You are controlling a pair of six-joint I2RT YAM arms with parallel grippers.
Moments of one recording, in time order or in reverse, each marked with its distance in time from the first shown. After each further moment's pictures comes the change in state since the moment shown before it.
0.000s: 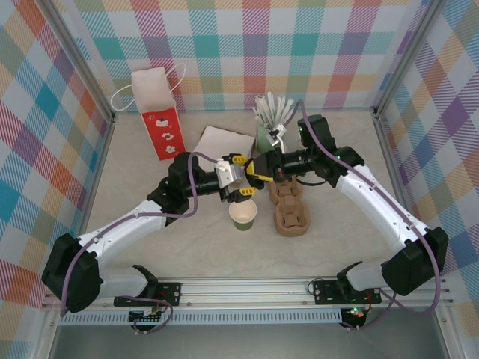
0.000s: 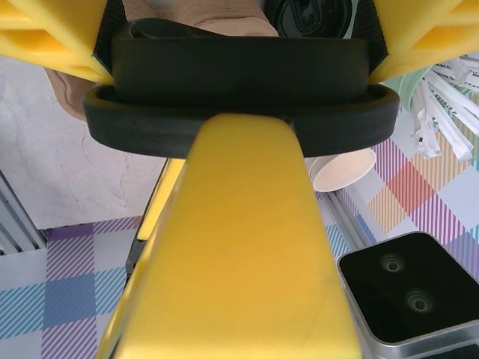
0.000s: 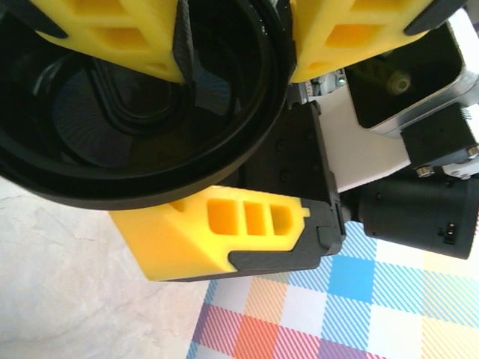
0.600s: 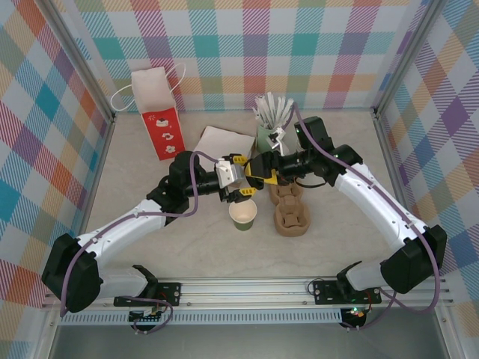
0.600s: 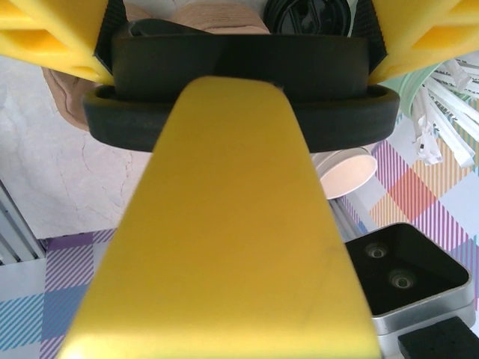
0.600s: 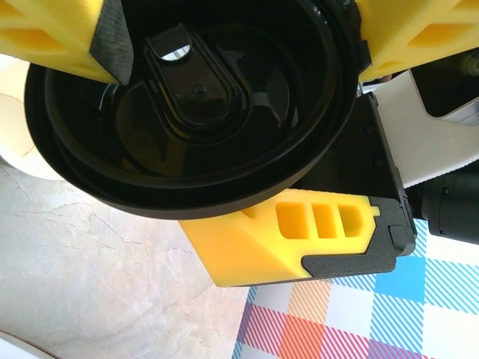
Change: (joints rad) left arm 0.000 0.000 0.018 -0.043 -0.006 0.021; right arm 0.021 0.015 0.023 -0.087 0.092 -0.068
